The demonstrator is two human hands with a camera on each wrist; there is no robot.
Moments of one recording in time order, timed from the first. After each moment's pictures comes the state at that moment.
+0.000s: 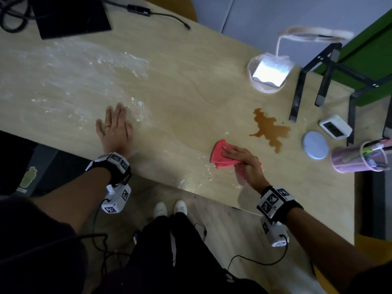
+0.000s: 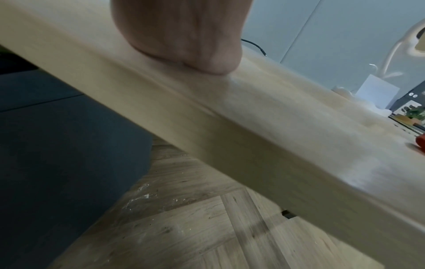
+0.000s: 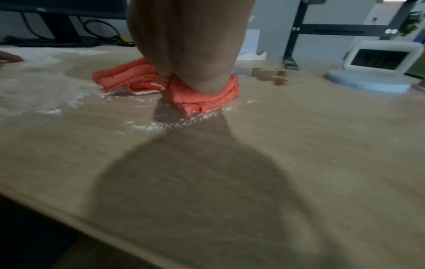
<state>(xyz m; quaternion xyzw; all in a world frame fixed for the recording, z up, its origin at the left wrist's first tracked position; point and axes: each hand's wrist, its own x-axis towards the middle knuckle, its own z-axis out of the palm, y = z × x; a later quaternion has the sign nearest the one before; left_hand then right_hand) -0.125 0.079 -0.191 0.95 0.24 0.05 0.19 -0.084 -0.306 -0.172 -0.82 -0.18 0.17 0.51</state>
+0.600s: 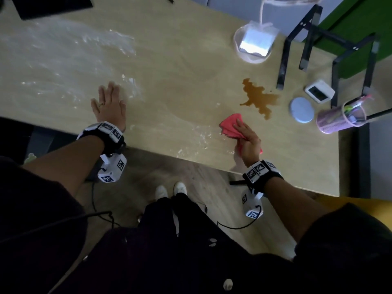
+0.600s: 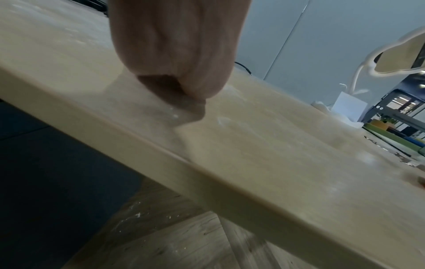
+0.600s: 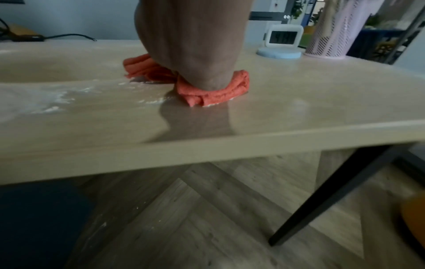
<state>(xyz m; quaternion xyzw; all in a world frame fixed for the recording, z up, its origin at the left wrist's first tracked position) -0.127 0.089 -0.176 0.96 0.20 -0.07 0.18 -0.130 -0.308 -0.178 -0.85 0.03 0.00 0.53</state>
